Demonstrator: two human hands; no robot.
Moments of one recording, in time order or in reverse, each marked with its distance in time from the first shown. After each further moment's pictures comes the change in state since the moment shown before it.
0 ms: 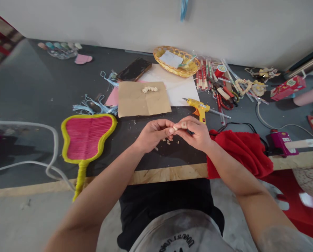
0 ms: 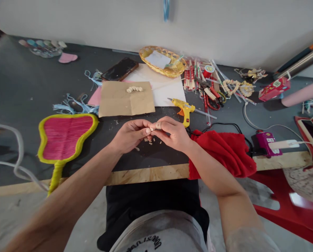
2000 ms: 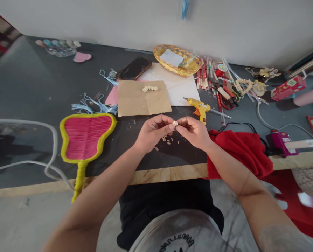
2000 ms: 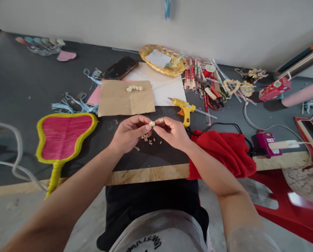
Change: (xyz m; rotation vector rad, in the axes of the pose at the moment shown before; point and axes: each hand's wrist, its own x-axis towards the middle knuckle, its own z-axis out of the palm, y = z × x) left_hand 0.000 -0.001 0.004 0.041 0.130 0.129; right_hand -0.005 0.002 0.009 0.352 -0.052 0.514
